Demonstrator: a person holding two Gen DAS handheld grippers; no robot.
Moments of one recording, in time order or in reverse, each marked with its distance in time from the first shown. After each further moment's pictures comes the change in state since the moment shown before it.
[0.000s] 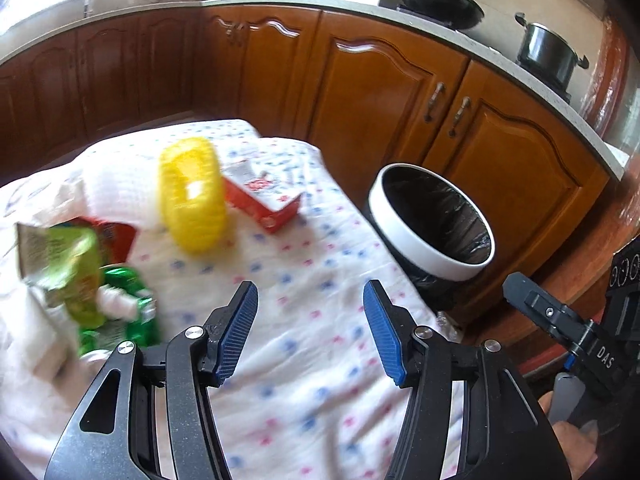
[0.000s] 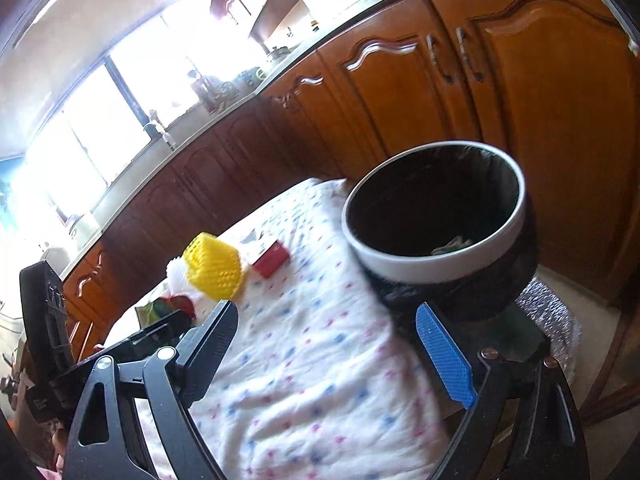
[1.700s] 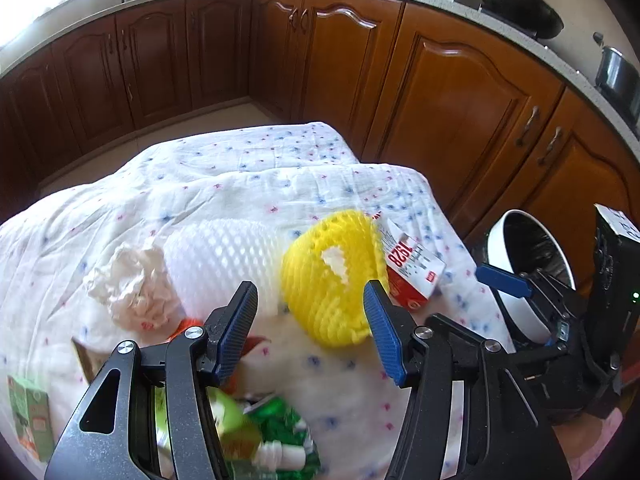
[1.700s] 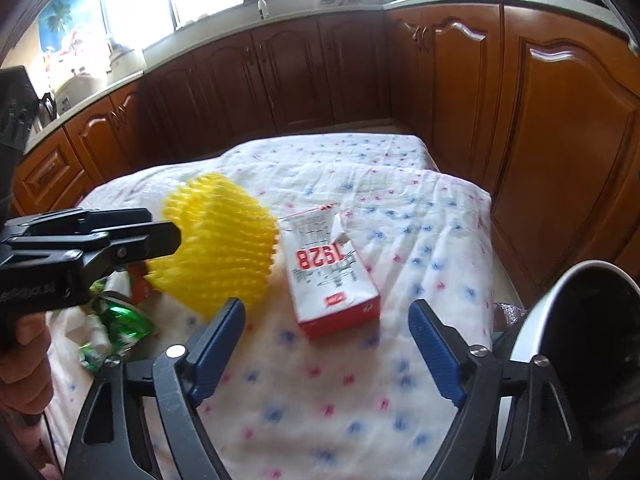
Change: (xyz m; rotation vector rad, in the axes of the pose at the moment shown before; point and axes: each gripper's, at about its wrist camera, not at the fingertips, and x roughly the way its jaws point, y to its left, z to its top) left arm 0.055 0.093 0.083 -0.044 0.087 0.171; right arm 0.202 0.090 0.050 -0.534 0.304 0.059
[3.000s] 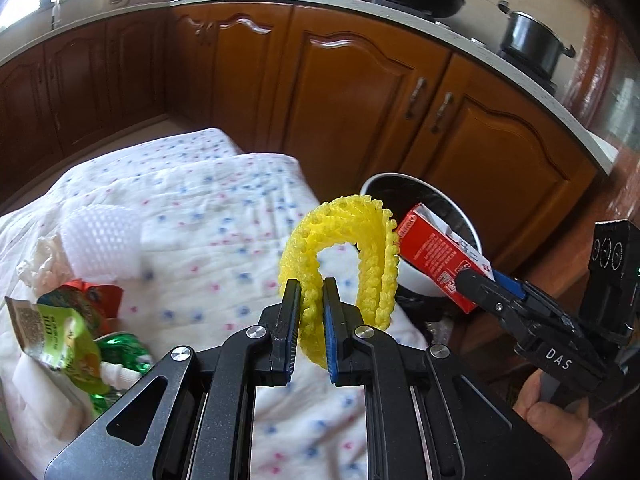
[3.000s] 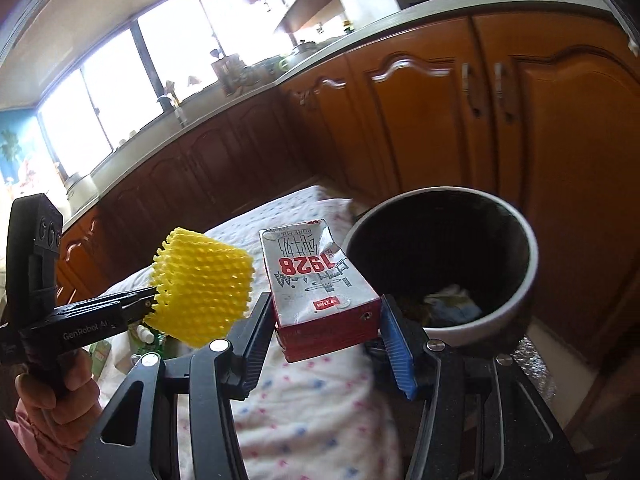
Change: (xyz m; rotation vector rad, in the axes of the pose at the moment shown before) left arm -0.050 -0.096 -0.044 0.138 -0.034 -0.253; right arm -0.184 -0.063 -0.107 0.393 -0.292 -0.128
